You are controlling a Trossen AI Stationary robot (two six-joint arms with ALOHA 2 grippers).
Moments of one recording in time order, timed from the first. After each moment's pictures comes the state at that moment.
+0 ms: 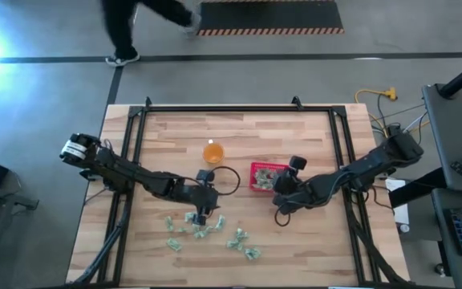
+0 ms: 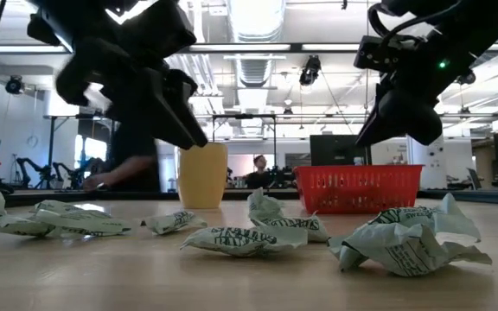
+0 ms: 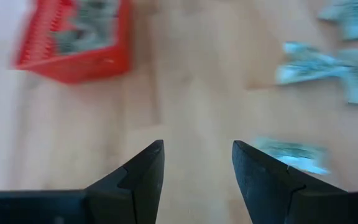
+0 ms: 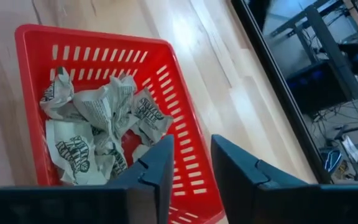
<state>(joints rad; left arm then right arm) -0.29 1.50 0.79 -0.03 -0.22 0.03 0.37 1.51 0.80 -0.54 0.89 0.46</state>
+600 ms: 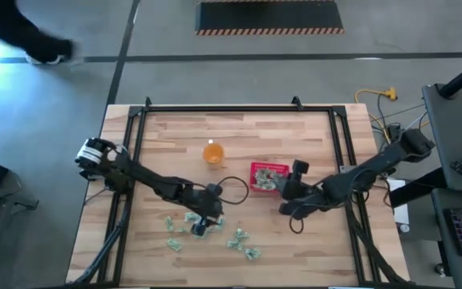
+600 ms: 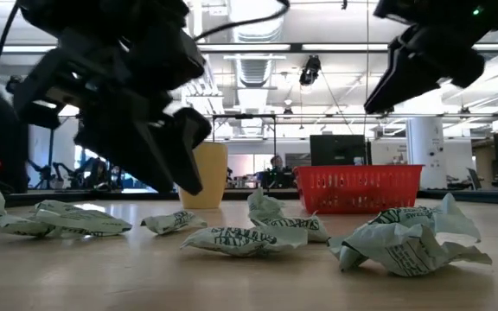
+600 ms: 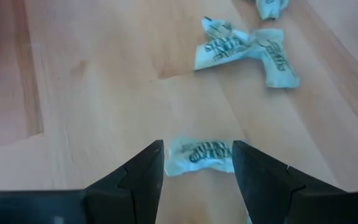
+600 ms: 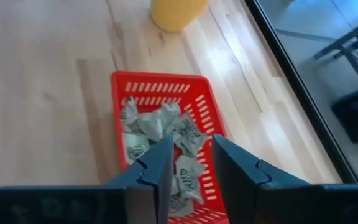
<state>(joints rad) -0.27 1.67 0.81 0.08 0.10 0.02 0.47 1.37 0.82 -0.54 0.80 0.44</state>
